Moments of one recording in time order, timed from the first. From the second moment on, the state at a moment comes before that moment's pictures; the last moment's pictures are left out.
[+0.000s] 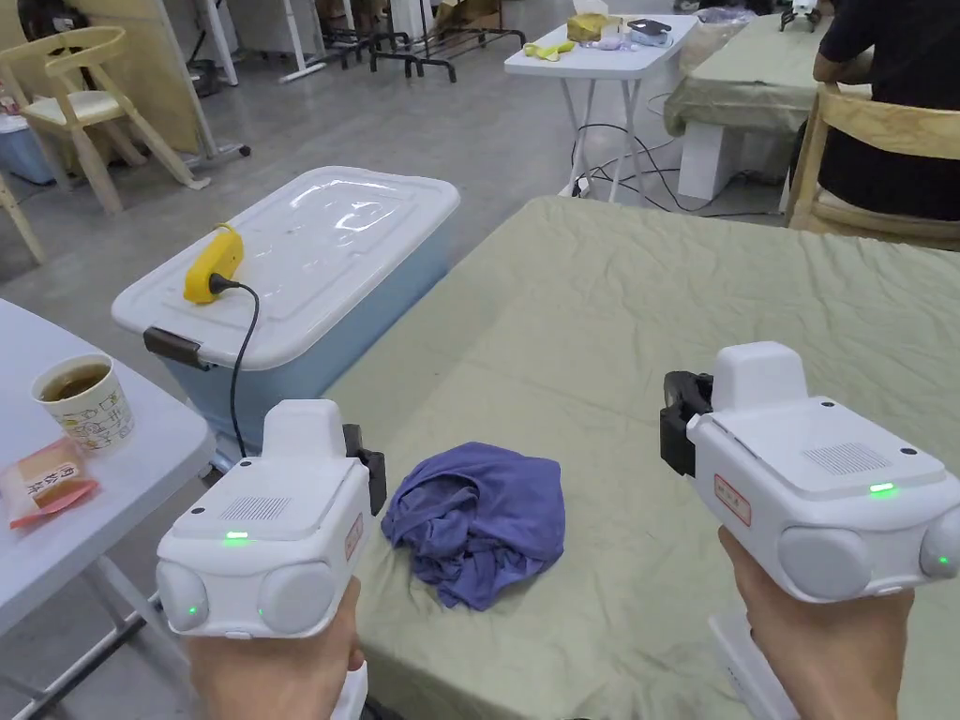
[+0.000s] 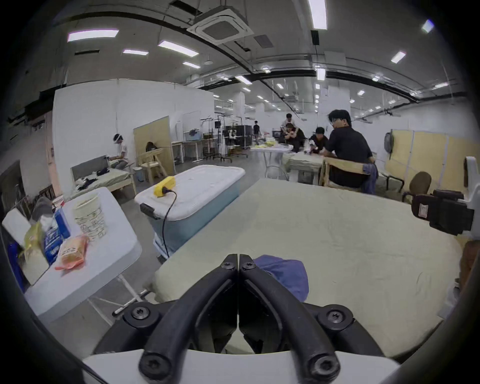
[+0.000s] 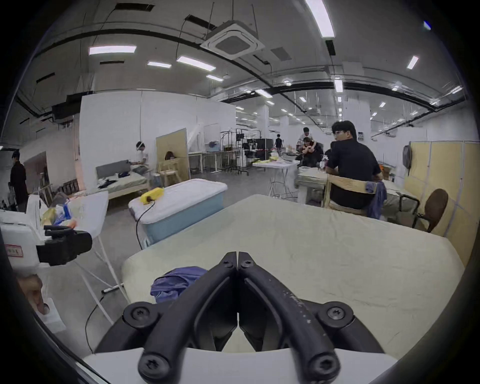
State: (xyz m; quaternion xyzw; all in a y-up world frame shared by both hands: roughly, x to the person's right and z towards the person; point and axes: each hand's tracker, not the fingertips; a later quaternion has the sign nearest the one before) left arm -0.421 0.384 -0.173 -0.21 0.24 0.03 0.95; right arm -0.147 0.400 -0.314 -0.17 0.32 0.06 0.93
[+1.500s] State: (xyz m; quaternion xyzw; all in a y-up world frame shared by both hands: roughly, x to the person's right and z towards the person) left arm -0.436 0.162 -0.405 -0.53 -0.02 -0.07 0.85; right arm -0.100 0.275 -0.381 -0.32 0.27 0.09 0.90
